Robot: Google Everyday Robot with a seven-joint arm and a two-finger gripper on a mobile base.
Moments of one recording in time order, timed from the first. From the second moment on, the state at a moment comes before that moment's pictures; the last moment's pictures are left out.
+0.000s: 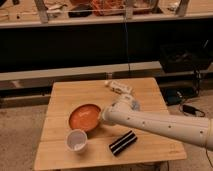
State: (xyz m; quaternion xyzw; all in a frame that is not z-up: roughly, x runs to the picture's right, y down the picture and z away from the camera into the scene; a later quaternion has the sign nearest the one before) arm -0.021 0.172 0.811 -0.06 -0.26 -0.47 0.84
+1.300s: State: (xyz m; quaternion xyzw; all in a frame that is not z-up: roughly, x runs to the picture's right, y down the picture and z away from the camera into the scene) arm 0.091 0.122 0.846 -0.05 -0.21 -0.44 0.87
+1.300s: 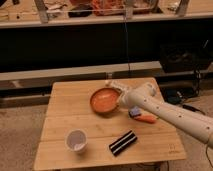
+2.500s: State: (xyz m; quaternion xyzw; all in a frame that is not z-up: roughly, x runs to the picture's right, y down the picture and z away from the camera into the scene) arm 0.040 0.160 0.831 -0.05 -0.23 -0.46 0.85
